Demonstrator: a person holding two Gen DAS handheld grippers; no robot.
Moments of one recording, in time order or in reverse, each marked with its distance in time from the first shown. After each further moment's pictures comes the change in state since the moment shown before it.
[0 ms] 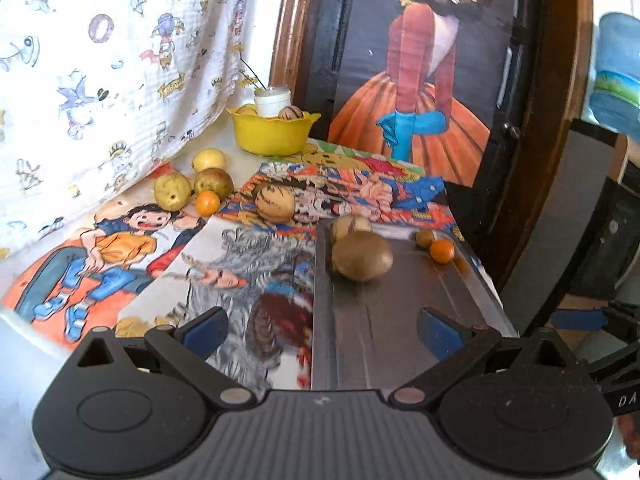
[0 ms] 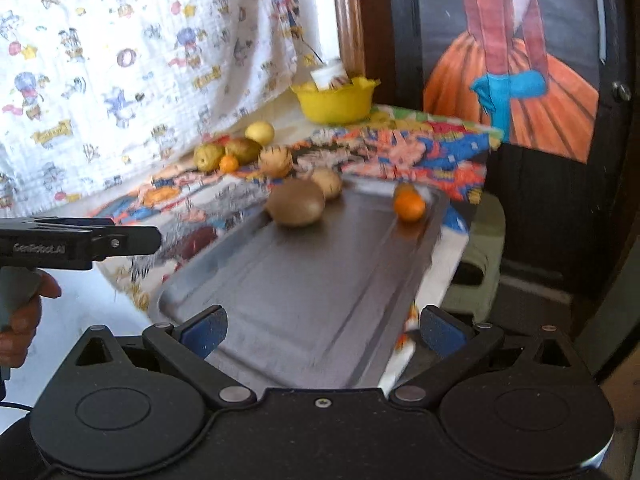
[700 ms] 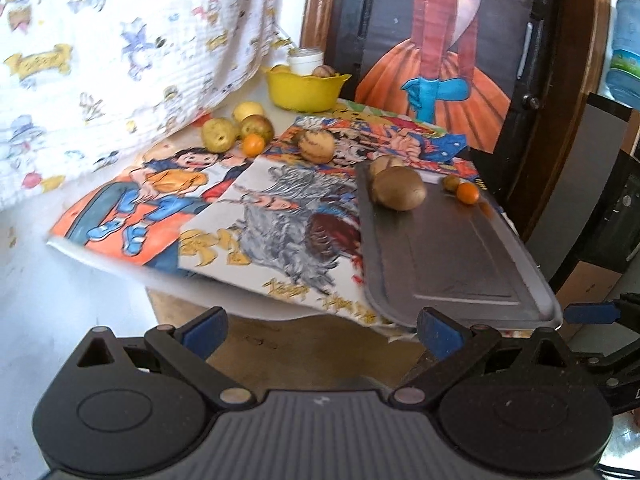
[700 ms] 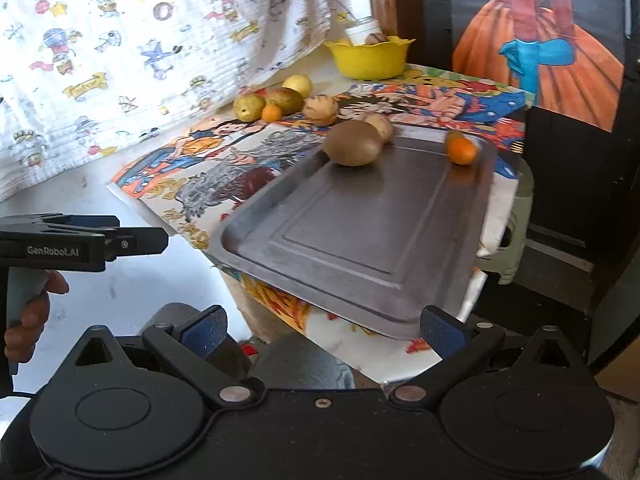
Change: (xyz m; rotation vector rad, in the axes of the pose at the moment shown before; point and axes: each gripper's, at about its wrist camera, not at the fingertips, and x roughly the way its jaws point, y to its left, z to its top) left arm -0.034 0.031 -0.041 -0.032 0.103 0.060; right arm -0.002 0.042 -0.020 -0.021 0.114 0.079
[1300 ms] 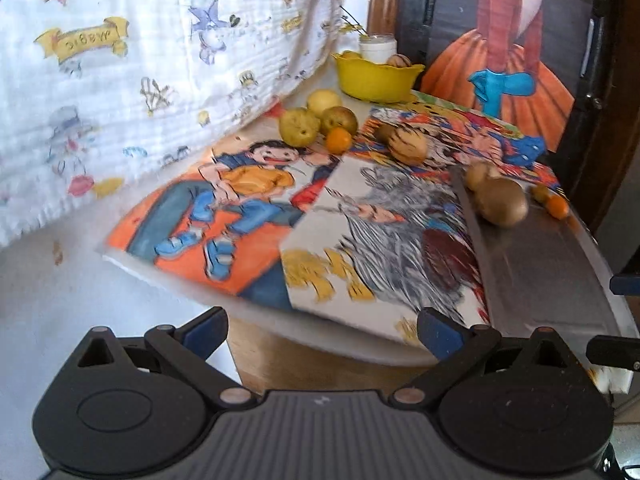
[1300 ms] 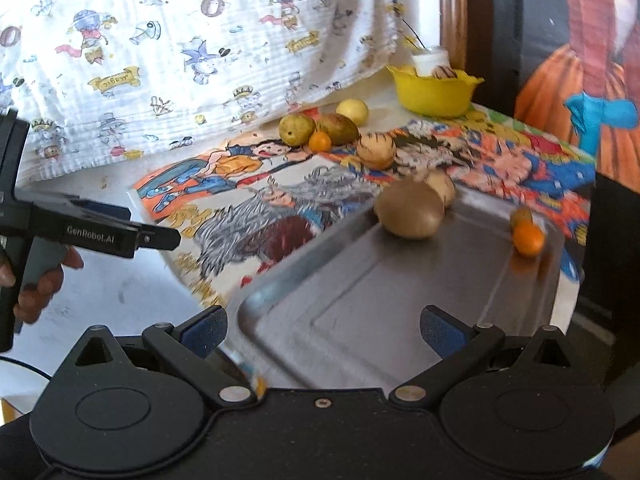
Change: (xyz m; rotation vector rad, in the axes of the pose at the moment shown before) left arm 0.032 0.058 0.033 -0.041 0.048 0.155; right arm 0.046 0.012 0.061 -0.183 -0.045 0.088
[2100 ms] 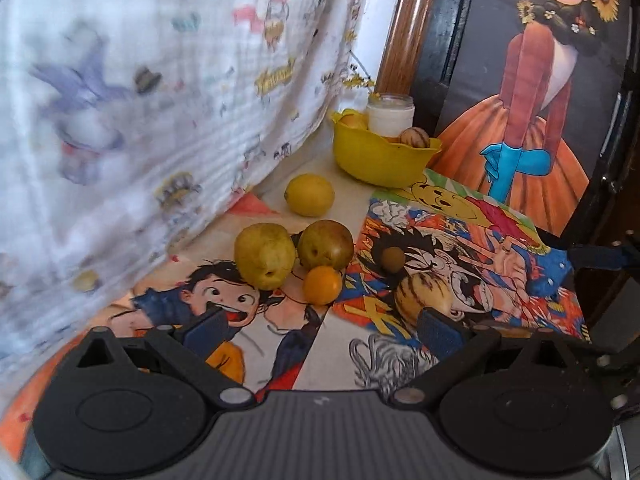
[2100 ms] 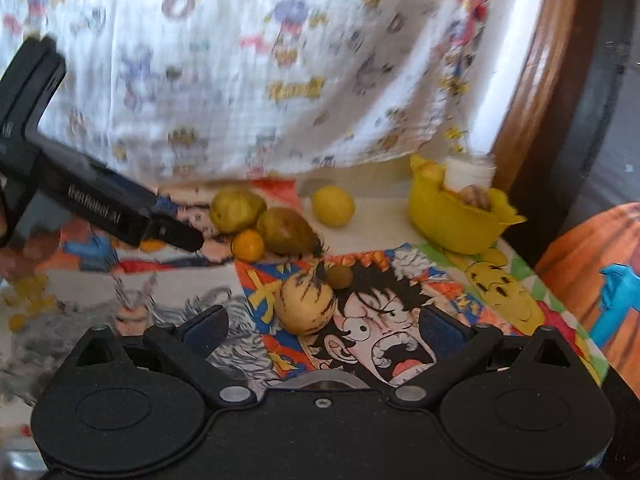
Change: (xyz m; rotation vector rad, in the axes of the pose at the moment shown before) left arm 0.125 -0.001 0.131 -0.120 -0.117 -0.093; right arm 0.136 -0.073 0.146 -0.404 -0.098 0.013
